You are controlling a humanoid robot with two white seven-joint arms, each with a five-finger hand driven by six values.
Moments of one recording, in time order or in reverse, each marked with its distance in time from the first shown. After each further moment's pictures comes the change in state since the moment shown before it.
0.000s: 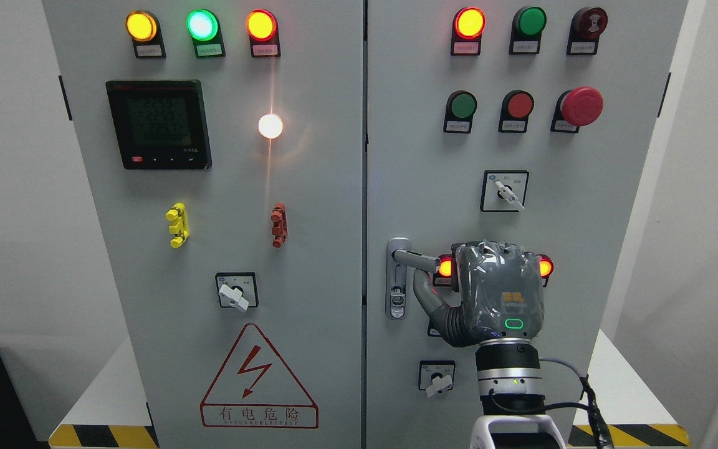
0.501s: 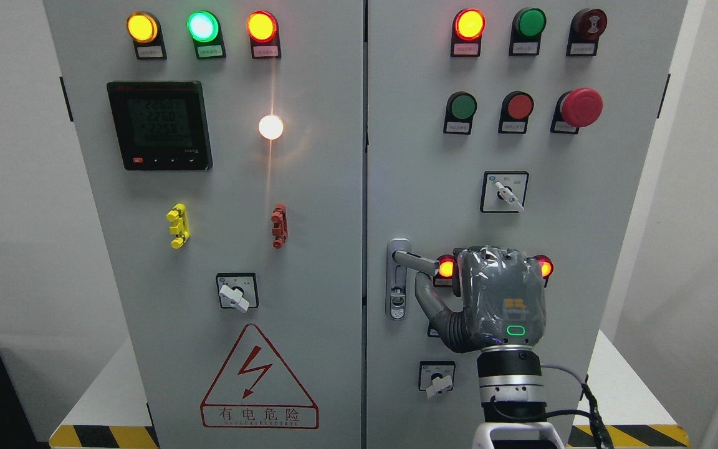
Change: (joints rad) left arm 0.000 0.000 0.000 0.000 0.000 0.000 0.000; right arm 0.055 -0.002 0.001 -0.019 -0.004 -0.007 -0.014
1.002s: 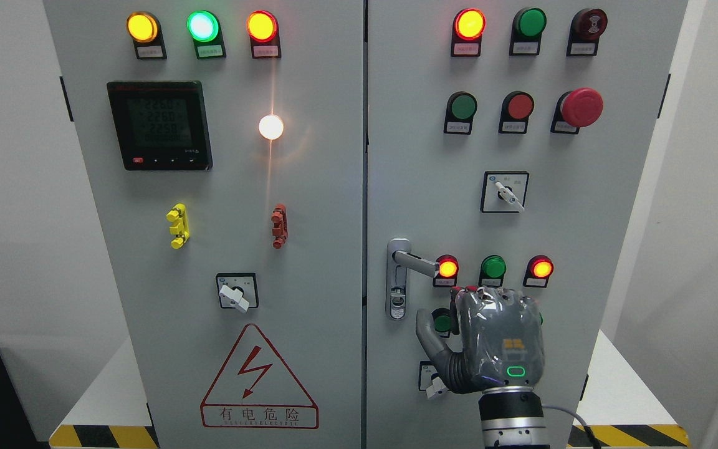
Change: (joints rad) left arm 0.000 0.000 0.000 0.000 0.000 0.000 0.000; right arm 0.163 -0.002 0.002 -0.078 -0.004 -0.066 -0.024
